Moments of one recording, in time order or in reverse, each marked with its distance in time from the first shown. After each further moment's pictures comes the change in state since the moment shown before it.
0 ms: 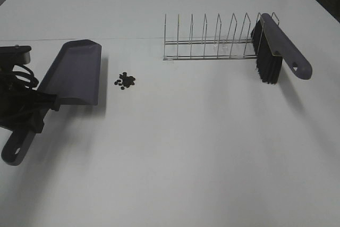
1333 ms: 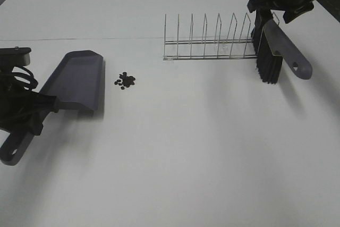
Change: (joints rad) left arm 0.000 0.000 0.000 0.000 0.020 -0.001; right arm 0.000 1.257 -1.146 -0.115 0.355 -0.050
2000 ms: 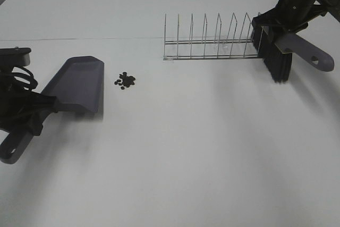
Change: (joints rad) left arm 0.000 0.000 0.000 0.000 0.003 0.000; right arm -0.032 0.114 -0.074 -0.047 0.032 0.043
